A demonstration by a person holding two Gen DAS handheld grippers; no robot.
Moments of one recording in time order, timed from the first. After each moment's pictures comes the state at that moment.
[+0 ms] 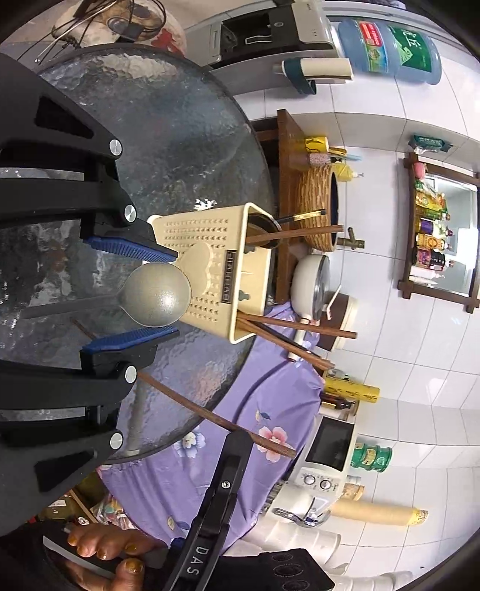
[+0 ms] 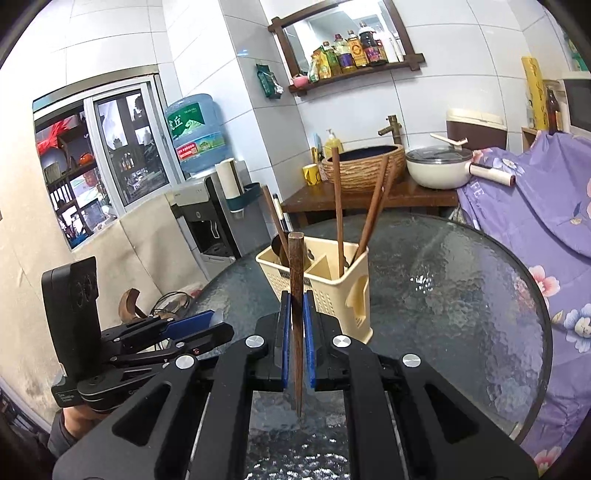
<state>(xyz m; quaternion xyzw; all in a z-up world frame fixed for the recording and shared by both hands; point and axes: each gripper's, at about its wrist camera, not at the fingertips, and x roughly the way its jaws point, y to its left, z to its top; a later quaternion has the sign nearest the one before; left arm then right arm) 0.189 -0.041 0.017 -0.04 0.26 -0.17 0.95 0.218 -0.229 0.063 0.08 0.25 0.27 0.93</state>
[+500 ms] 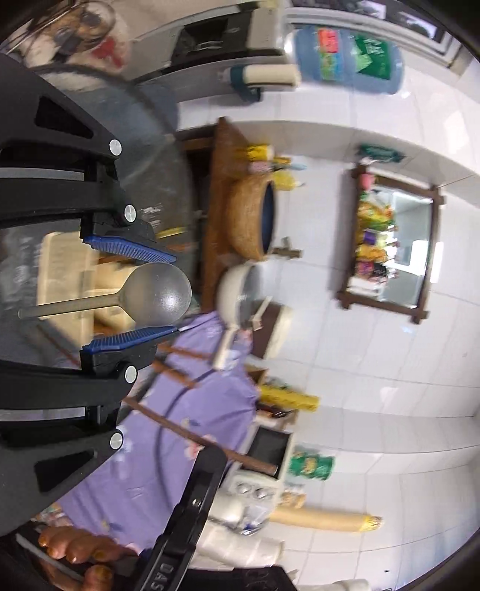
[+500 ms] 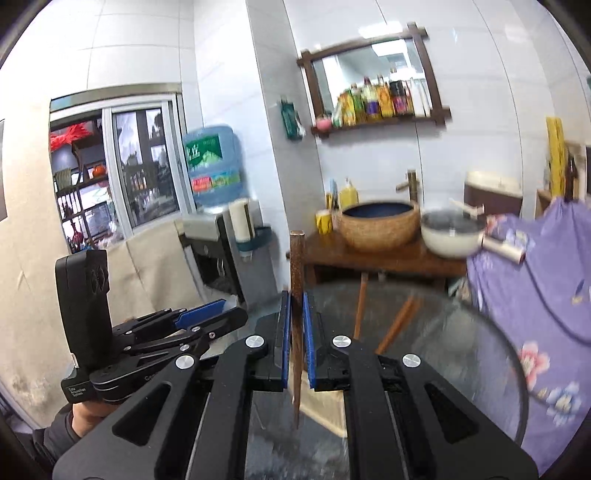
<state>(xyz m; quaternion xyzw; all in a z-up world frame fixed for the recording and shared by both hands) 0.245 -0.024 0.120 -0.06 0.16 -0.14 0.97 0.261 -0.209 0.176 0.05 0.16 0.28 0.94</state>
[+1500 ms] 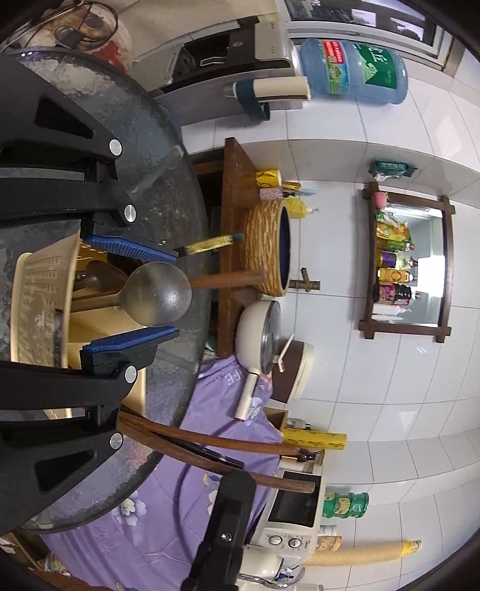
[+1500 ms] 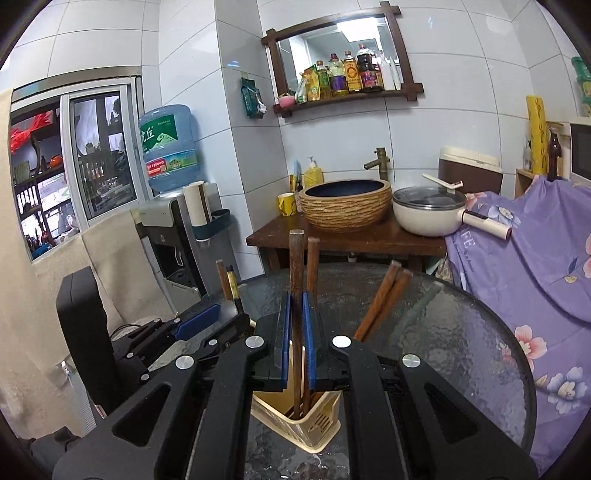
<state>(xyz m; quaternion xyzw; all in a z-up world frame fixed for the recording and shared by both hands) 0.314 -0.050 0.023 -0.02 0.19 -0.07 0.98 0.330 -0.196 0.082 0.06 0.22 0.22 0.95</state>
